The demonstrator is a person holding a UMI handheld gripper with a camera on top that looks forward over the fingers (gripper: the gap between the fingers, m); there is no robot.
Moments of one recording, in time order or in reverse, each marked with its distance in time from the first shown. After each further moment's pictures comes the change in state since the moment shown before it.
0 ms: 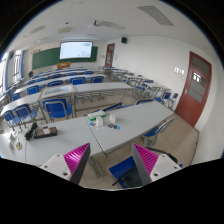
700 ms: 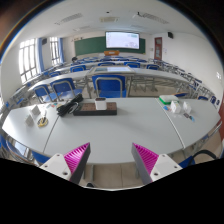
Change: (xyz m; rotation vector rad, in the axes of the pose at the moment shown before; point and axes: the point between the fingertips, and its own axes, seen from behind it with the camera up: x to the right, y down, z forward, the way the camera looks) arm -0.320 0.140 0.136 -0.079 -0.494 -0.172
